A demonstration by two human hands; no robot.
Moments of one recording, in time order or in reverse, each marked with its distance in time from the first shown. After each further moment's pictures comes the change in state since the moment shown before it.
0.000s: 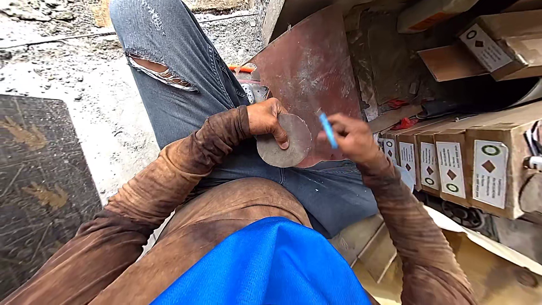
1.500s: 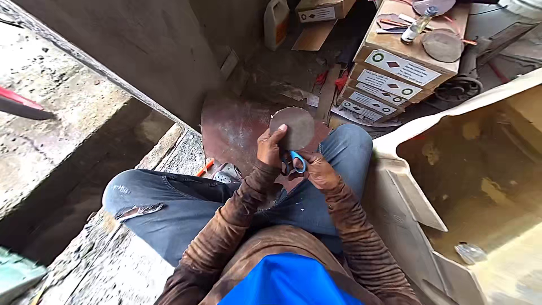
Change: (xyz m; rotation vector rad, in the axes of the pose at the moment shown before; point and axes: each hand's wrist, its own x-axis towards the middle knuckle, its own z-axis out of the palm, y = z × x) left_hand 0.150 0.023 0.162 -0.298 0.347 0.176; right_hand -0.101 0.027 0.063 1.106 0.678 -0.007
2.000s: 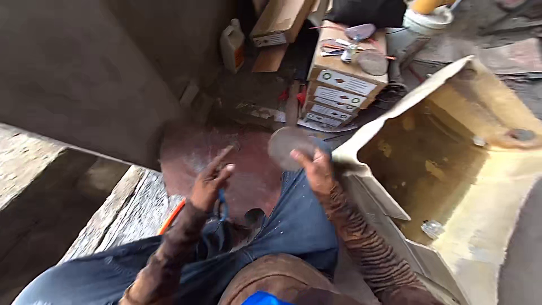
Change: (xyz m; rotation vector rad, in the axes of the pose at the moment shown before) left_hand 0.025 0.058 -0.086 0.696 -0.418 0.244; right_hand 0.002 -0.072 -0.008 -0.390 0.702 -0.394
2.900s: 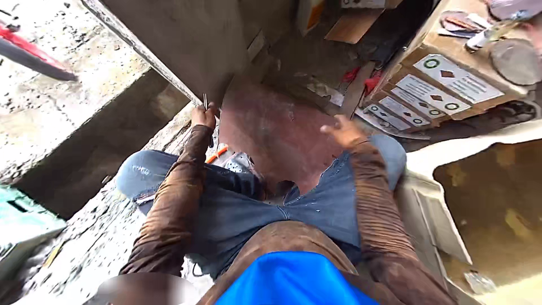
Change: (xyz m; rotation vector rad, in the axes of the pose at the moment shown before) left_hand 0.017 -0.084 -0.178 0.578 0.579 -0.508; right_hand 0.079 0.084 0.032 -0.909 -0.489 0.322
